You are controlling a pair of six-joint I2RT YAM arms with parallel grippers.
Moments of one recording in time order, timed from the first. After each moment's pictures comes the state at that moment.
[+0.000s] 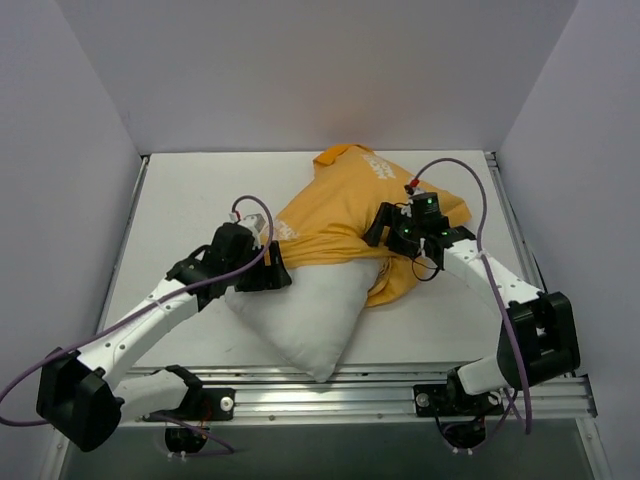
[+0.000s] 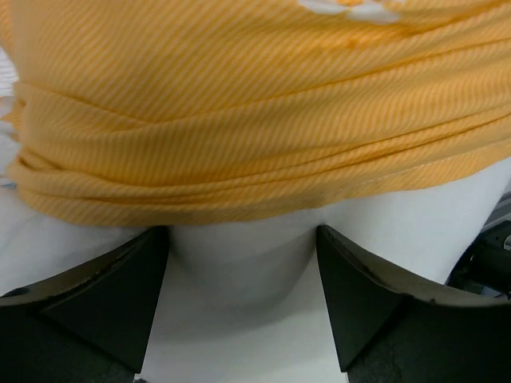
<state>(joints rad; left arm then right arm) -0.56 1.17 0.91 -0.54 0.09 -0.59 0.27 1.38 0.90 -0.27 -0.23 0.59</state>
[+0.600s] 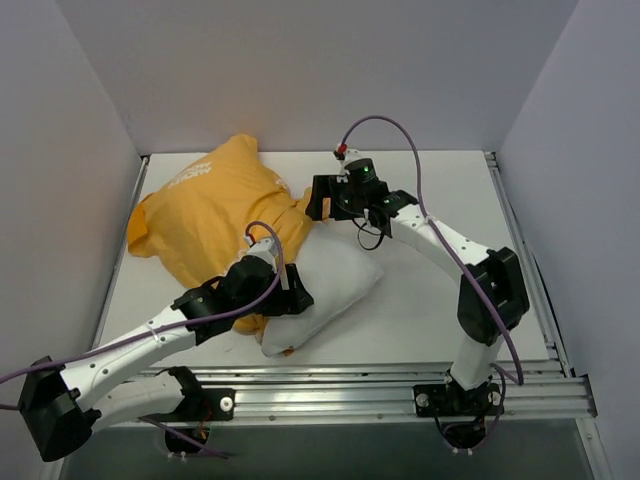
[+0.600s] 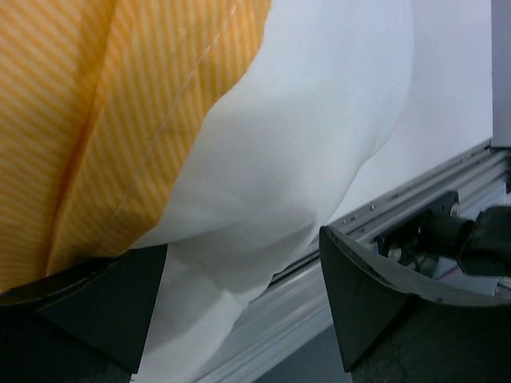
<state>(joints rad) -0.88 0.98 0.73 -0.40 -0.08 -0.82 0.56 1.79 1.43 -0.24 -0.12 0.42</state>
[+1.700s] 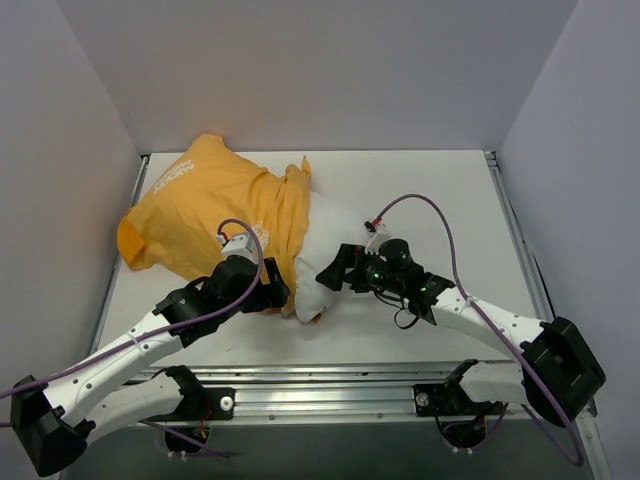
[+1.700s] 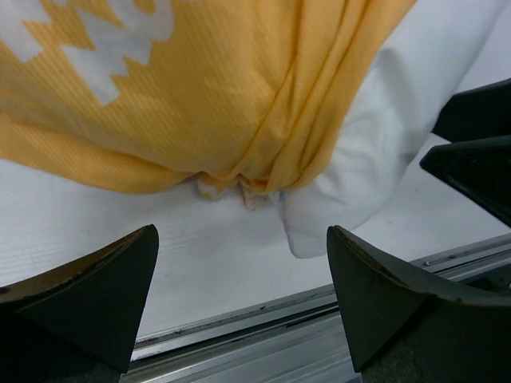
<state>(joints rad) -0.82 0.93 0.79 -0.56 -0.27 -0.82 0.66 1.20 0.60 0.14 -0.23 0.72</state>
